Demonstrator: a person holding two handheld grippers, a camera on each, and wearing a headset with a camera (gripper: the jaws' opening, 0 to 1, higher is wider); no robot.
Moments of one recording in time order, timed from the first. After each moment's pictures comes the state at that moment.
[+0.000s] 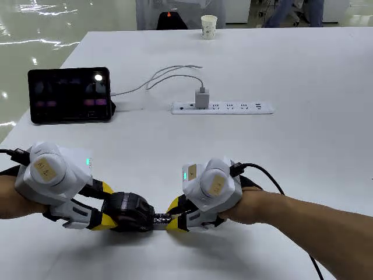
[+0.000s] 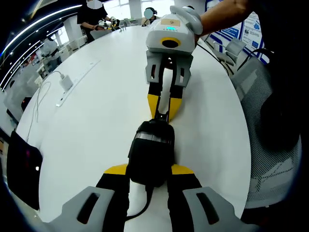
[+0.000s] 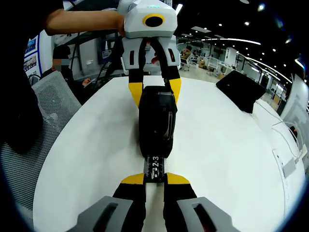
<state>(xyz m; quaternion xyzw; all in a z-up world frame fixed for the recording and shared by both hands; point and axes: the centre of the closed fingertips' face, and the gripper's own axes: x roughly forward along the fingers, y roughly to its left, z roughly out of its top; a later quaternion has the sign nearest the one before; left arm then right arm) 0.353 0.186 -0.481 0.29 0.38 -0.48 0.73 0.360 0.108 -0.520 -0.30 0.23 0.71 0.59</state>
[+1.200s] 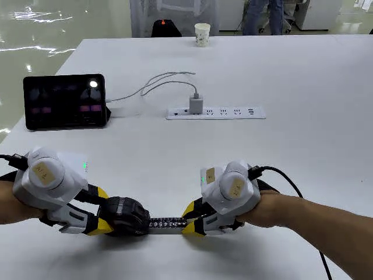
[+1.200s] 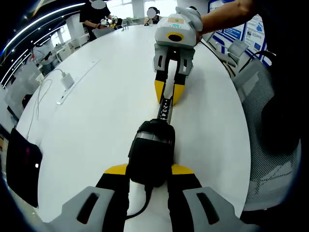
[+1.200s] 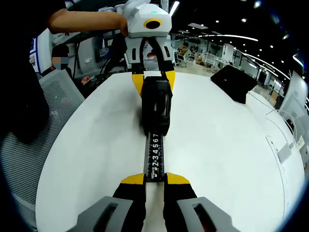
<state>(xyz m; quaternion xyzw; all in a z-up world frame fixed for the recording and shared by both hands) 0.353 0.185 -0.481 0.29 0.39 -0.47 0.74 0.365 0.067 -0.521 -0.30 0.25 0.70 0.60</state>
